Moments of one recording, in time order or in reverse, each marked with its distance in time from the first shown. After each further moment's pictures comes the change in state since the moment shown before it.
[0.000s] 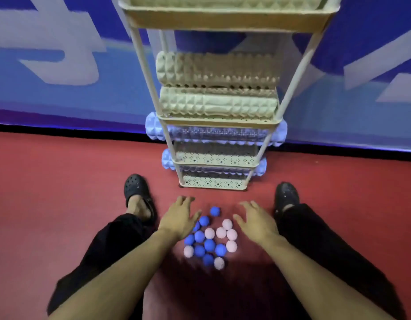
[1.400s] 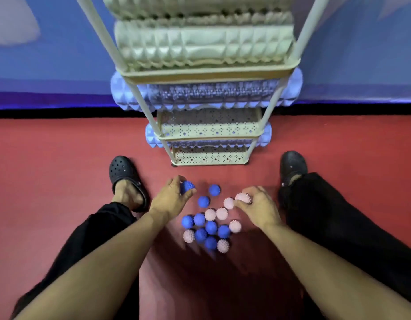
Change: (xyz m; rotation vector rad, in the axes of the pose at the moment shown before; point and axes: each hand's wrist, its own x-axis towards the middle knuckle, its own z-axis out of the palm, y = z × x) left_hand 0.061 -0.047 0.048 -0.155 -0.088 -0.115; right_hand 0.045 0.043 0.090 0.432 0.085 0.170
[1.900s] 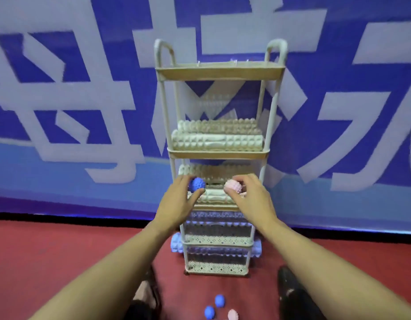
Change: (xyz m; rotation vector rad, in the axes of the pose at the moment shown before) left_hand -0.184 0.205 -0.275 -0.039 0.706 0.584; right_hand -0.141 -0.280 -0.268 0.094 0.507 -0.706
